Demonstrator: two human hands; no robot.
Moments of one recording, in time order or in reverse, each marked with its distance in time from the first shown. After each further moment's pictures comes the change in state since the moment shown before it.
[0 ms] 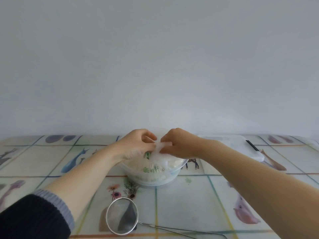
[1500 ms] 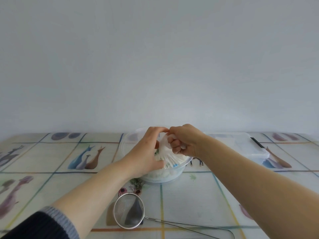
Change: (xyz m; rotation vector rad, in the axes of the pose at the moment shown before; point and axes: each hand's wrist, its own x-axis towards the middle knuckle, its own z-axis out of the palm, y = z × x) left_hand -0.024 -0.014 0.032 0.188 0.118 0.415; right_hand 0.014 -0.006 0.010 1.283 0.144 0.627
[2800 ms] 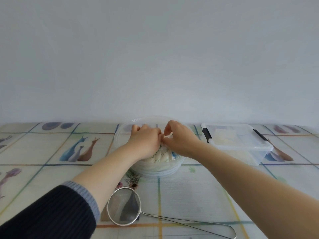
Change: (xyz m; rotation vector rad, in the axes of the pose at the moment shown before) left_hand 0.042 -0.023 0.018 0.604 -0.105 -0.189; right_hand 0.016 0.036 -0.002 -1.134 0.157 -0.484
